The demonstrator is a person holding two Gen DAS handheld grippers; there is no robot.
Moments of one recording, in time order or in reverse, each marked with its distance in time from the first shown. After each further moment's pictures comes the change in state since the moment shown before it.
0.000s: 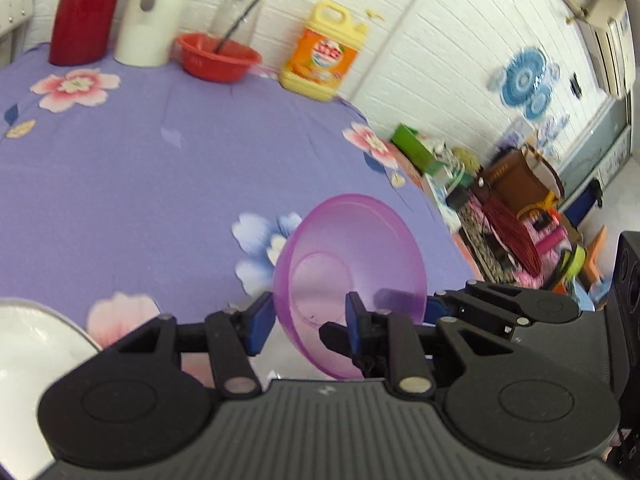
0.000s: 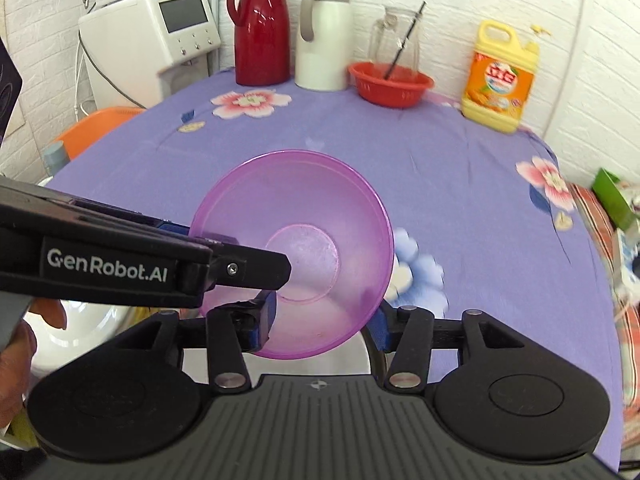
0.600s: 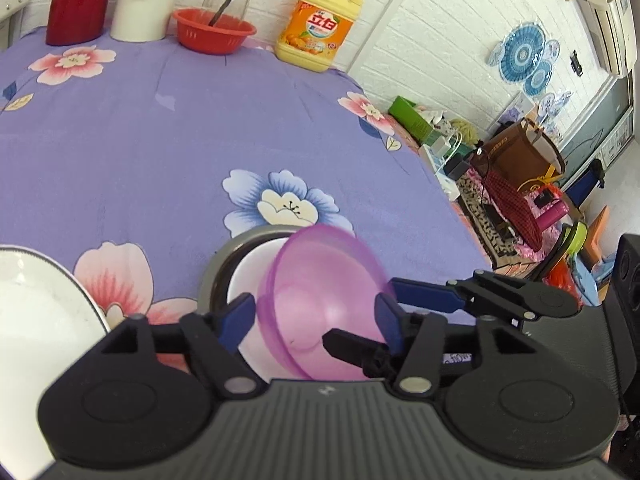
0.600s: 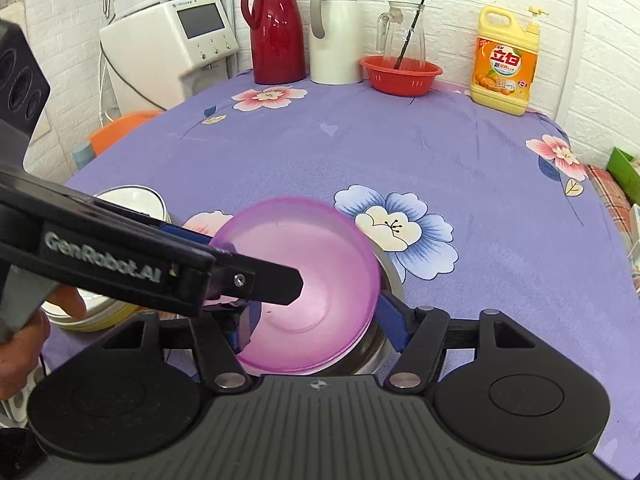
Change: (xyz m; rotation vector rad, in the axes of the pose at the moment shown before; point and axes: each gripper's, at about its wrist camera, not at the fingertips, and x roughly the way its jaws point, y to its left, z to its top) left arm -0.001 -0.007 -0.022 0.007 0.043 0.009; right arm -0.019 -0.011 -0.043 0.034 -0.045 0.094
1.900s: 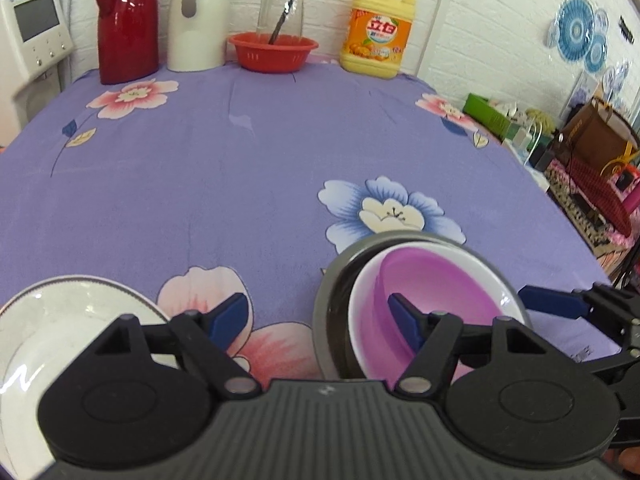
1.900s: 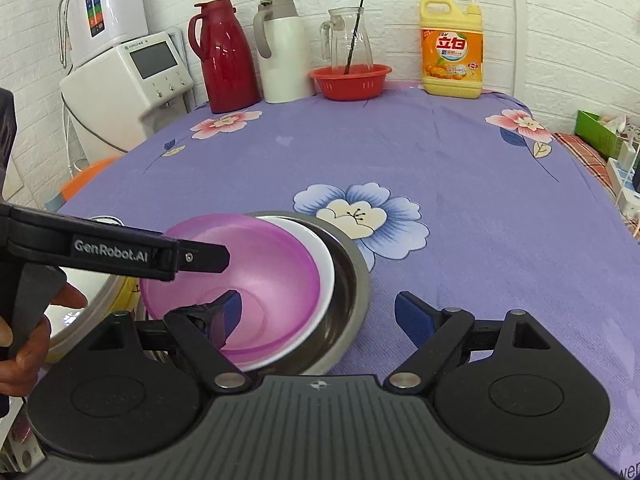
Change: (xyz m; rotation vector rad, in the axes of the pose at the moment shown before) left arm 0.026 0.023 -0.008 0.101 -0.039 0.286; right arm 0.007 -0.018 -0.032 0.160 -0.089 -0.066
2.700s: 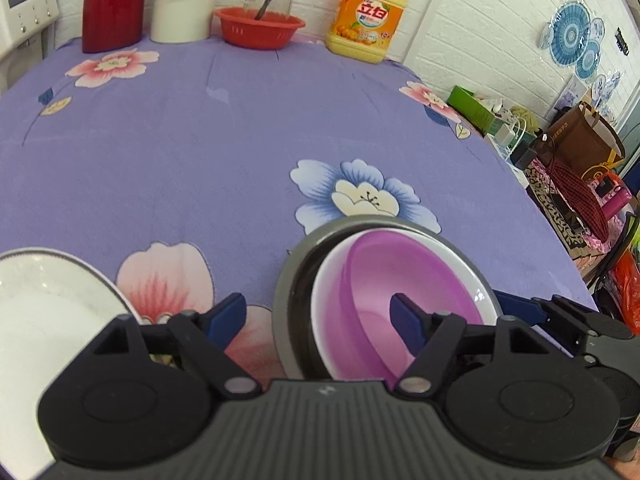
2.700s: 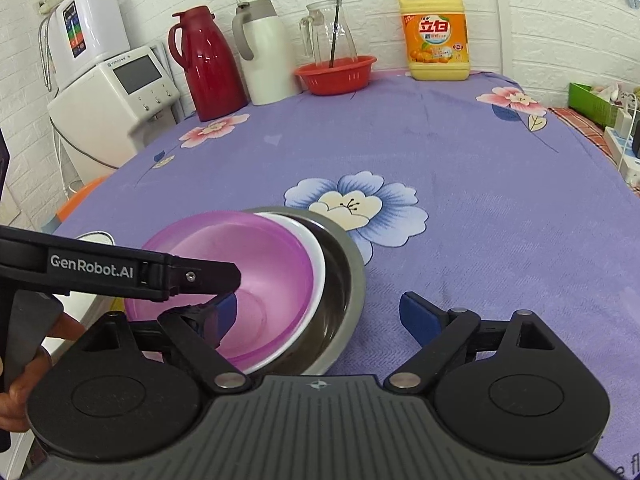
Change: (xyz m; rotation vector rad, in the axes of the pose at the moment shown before) left arm 0.010 -0.006 -0.001 -0.049 0.045 -0.087; right arm 0.014 -0.007 -0.005 0.093 -0.004 0.017
